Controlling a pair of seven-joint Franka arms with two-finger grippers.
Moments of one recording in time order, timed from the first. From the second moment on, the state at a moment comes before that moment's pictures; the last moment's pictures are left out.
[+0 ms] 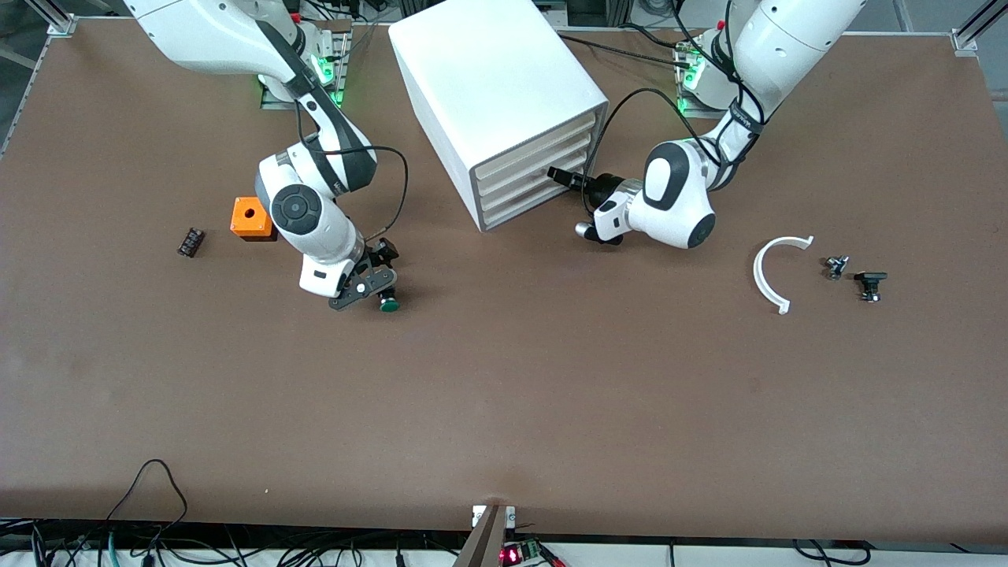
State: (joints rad) left arm -0.09 0.51 -0.44 -2.20 -0.96 2.08 0.33; right arm 0.19 0.47 0.24 -2.02 -0.12 2.43 -0.01
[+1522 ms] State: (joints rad) left arm 0.12 0.29 -0.34 -2.13 -0.89 2.38 0.36; right arm 0.19 0.56 0.24 -2.00 -0.12 2.50 0.17
